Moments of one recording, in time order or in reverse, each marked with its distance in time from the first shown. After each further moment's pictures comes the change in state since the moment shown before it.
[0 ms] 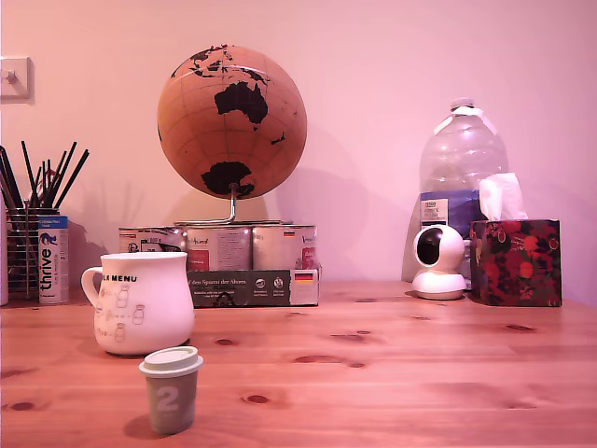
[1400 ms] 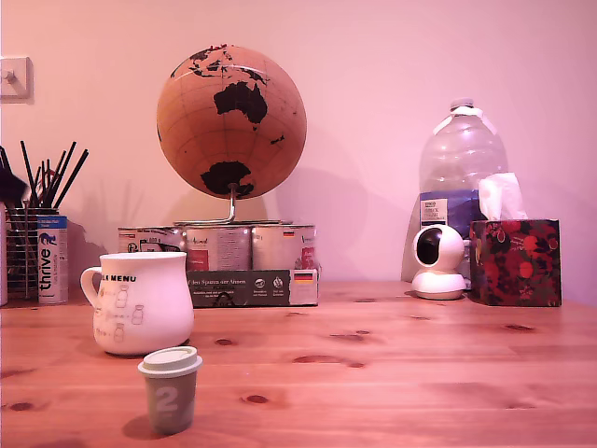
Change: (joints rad) arm 0.000 0.251 -0.001 0.106 0.145 0.032
